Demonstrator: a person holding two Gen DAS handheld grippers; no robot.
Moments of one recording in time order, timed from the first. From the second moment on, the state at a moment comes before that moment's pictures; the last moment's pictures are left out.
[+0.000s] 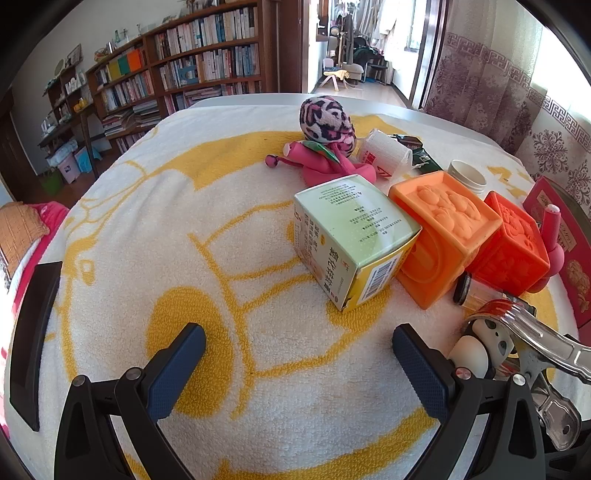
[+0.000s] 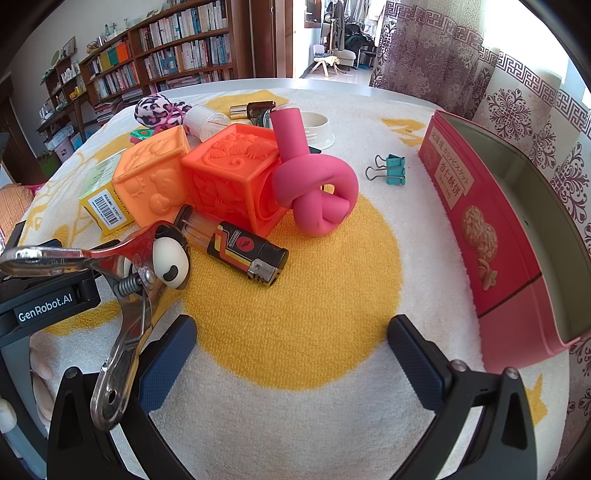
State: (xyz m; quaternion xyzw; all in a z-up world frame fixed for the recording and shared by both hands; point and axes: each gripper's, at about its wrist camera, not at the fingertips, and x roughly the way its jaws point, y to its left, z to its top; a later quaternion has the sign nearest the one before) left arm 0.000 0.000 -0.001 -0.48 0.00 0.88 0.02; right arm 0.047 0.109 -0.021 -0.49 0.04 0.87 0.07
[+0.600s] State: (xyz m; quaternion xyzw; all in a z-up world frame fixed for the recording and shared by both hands) left arm 0.003 0.001 0.000 -0.48 0.01 0.88 0.04; right arm 0.048 0.110 -0.021 -0.49 0.02 0.87 0.02
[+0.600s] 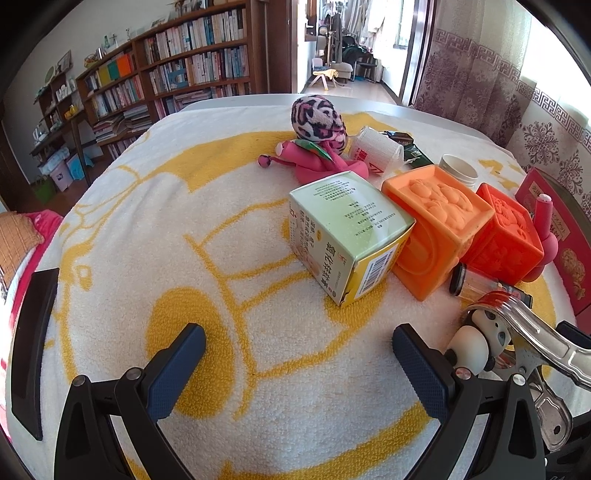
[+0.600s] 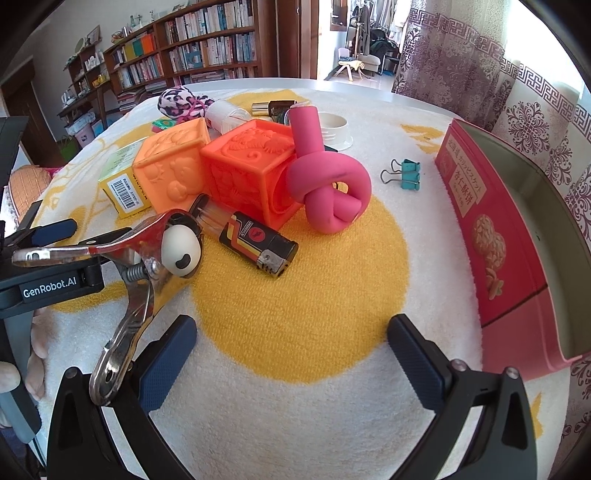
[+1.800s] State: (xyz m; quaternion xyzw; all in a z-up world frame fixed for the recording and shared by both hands) left arm 0.027 -0.039 0.007 -0.46 -0.05 0.88 0.09; right arm 0.074 0.071 0.005 -0.42 0.11 0.90 -0.08
